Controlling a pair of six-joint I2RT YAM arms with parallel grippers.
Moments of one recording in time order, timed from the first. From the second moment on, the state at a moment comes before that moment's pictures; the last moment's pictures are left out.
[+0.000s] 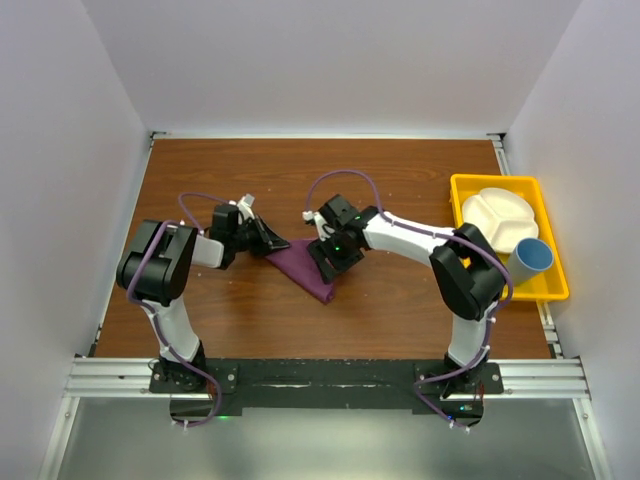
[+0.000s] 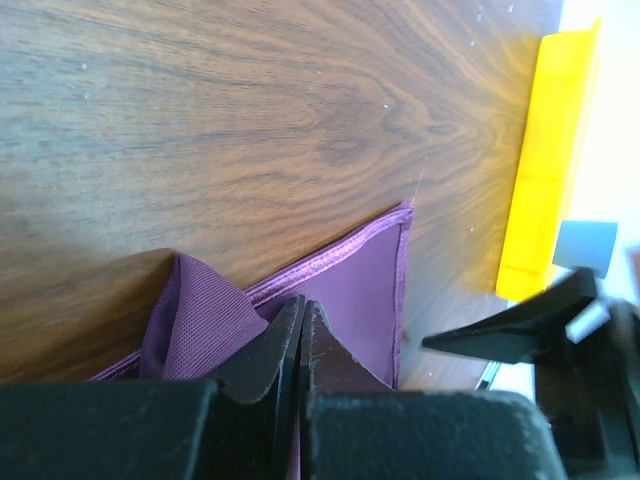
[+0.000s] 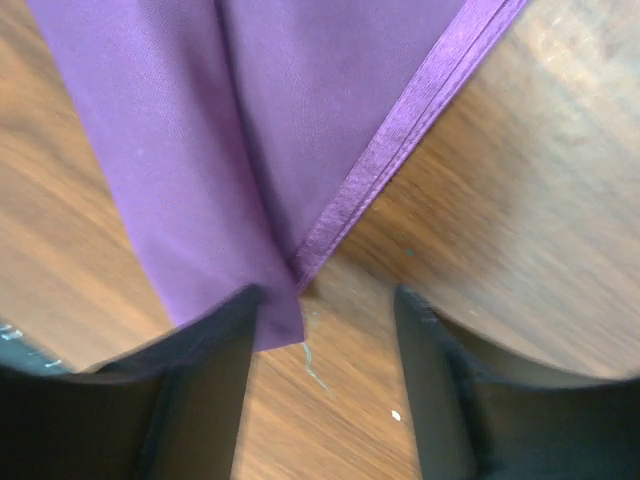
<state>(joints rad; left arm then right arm) -0.19 1.86 0.67 0.54 0.59 -0.83 0.71 1.88 1.27 -0.60 -0.21 0.12</state>
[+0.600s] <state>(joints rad) -0.19 1.85 0.76 0.33 0.59 -0.83 1.04 2.01 1.50 -0.55 0.17 -0.03</state>
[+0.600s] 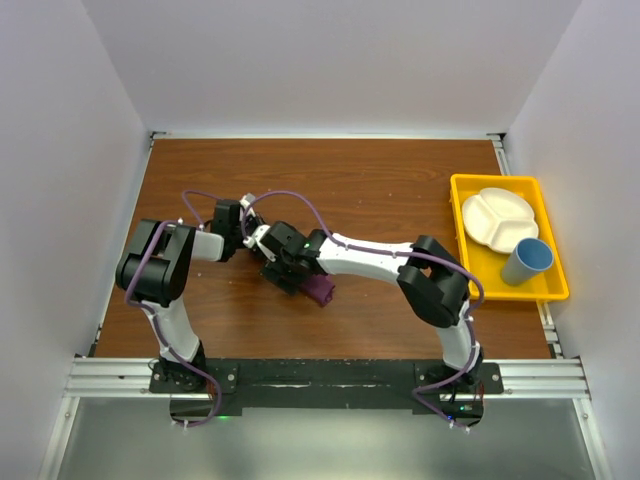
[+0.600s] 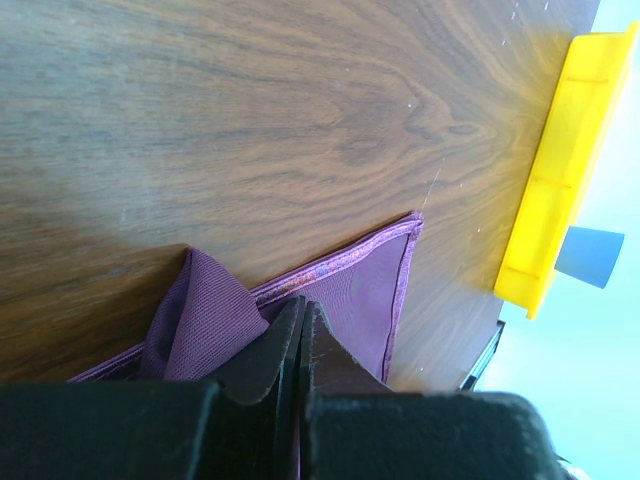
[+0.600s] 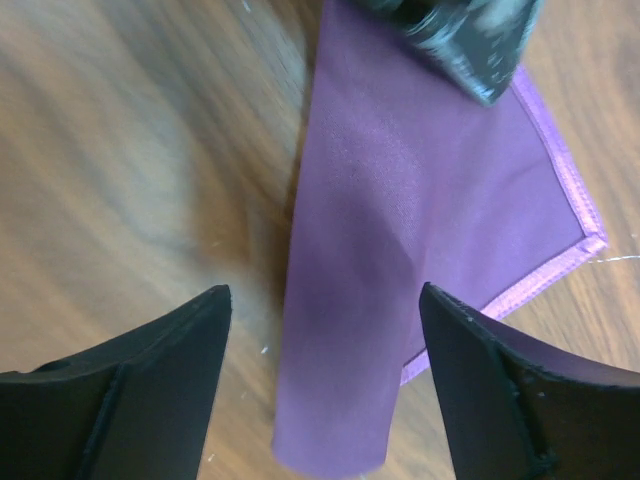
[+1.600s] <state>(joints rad) -0.02 1.56 0.86 -0.02 0.52 -0.66 0.91 2.06 1.47 -0.42 -0.08 0.08</state>
